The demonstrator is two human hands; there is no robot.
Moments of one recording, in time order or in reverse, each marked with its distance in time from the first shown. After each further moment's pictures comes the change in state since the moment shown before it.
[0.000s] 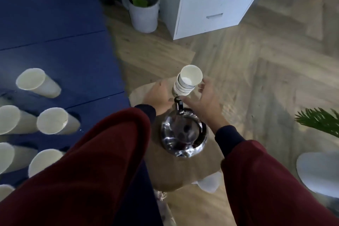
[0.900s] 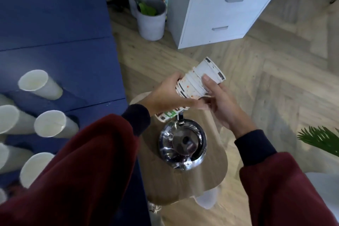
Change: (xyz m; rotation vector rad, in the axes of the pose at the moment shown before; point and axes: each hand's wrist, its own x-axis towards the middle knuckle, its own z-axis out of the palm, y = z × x) left_hand -0.008 0.039 -0.056 -0.747 -0.111 0.099; right_hand 0.014 -0.037 -0.055 0.711 -0.334 0.037
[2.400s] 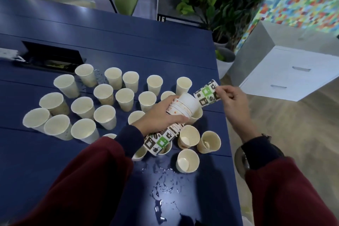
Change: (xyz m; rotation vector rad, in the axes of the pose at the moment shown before) left_hand -0.356 -0.080 -0.243 -0.015 0.362 -0.123; right_hand -0.084 -0.011 0.343 -0.612 0.074 -0.503
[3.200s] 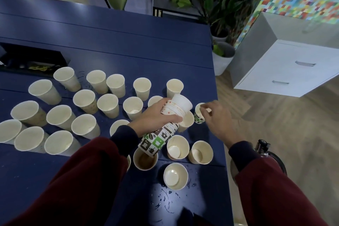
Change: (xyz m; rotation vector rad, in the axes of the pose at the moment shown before) left_hand 0.062 0.007 0.016 -0.046 -0.034 -0.166; right_hand 0.040 0.081 0.016 -0.515 -0.224 -0.099
